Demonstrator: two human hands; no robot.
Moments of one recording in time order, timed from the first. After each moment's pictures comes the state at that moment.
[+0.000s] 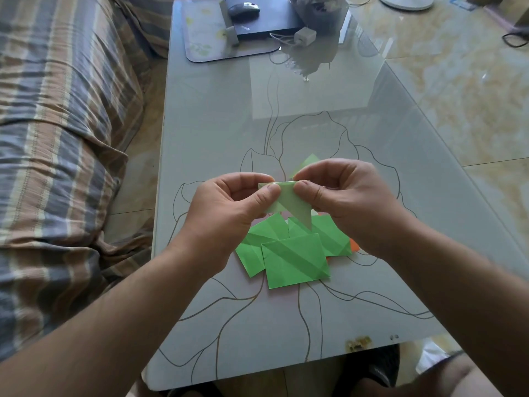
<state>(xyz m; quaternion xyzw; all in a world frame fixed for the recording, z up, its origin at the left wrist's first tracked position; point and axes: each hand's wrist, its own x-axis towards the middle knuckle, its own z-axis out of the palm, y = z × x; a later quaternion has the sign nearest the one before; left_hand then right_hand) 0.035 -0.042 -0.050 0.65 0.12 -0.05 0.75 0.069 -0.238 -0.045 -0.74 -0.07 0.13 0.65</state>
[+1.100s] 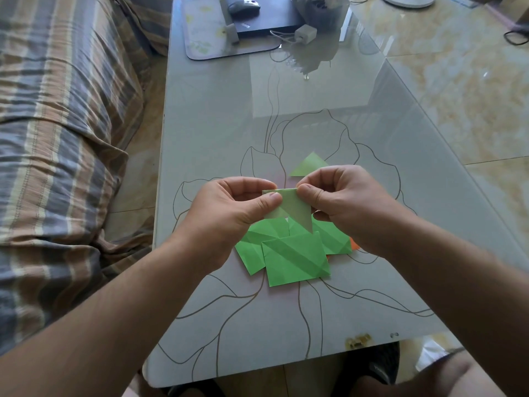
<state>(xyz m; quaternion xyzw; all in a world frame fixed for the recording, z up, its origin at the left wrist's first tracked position) 0.038 -0.038 -0.054 0.63 0.14 -0.11 0.75 0.070 -0.237 -0.046 -0.79 -0.01 0.20 0.58</state>
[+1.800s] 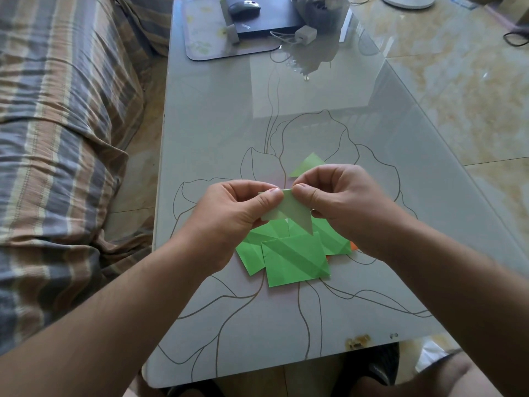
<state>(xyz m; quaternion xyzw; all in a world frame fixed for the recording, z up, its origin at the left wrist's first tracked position) 0.038 -0.040 -0.058 0.64 0.14 -0.14 0.74 0.068 -0.236 -0.049 -0.78 -0.05 0.17 0.60</state>
